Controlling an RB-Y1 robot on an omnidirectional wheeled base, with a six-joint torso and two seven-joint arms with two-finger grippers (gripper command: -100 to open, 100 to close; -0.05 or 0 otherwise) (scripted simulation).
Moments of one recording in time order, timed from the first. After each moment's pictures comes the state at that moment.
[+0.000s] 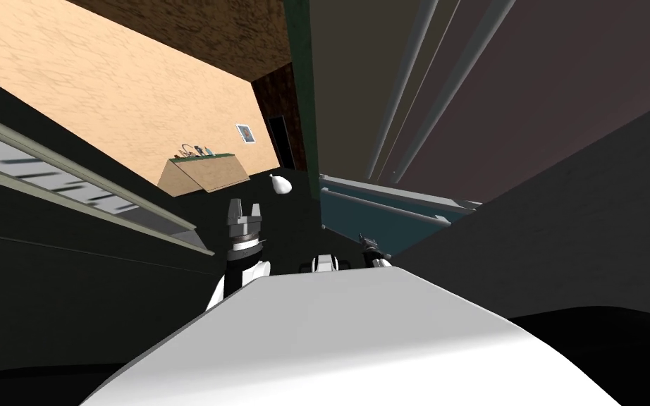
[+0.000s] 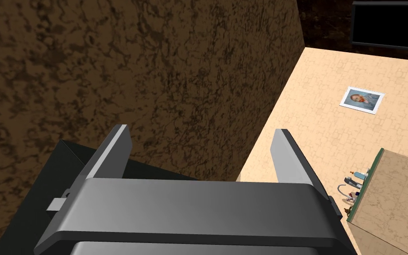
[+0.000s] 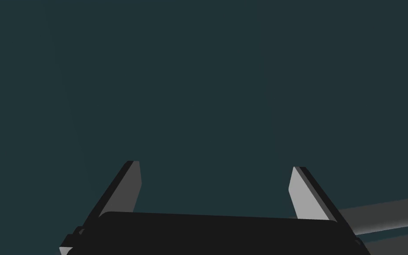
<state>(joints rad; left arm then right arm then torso) 0.53 0.04 0.07 -2.20 -0.02 -0.59 0.05 0.46 -0.18 0.17 -1.74 0.91 0.41 0.19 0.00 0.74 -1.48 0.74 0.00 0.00</state>
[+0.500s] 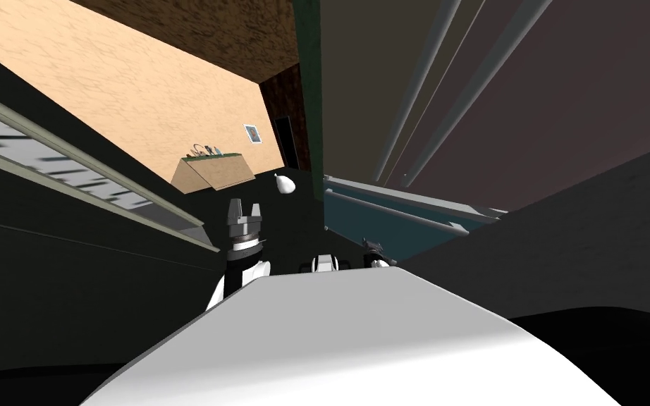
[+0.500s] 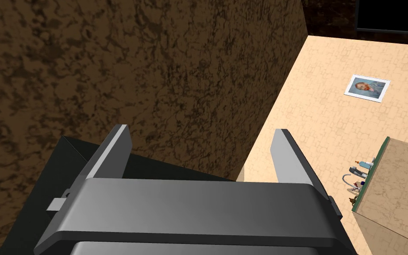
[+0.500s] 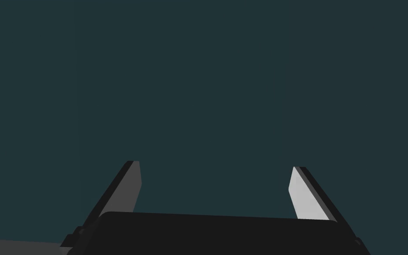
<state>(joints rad) 0.53 0.04 0.07 -2.20 -0.02 -0.59 0.05 0.45 -0.19 0.19 -1.67 1.03 0.55 0.21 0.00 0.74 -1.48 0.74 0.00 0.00</state>
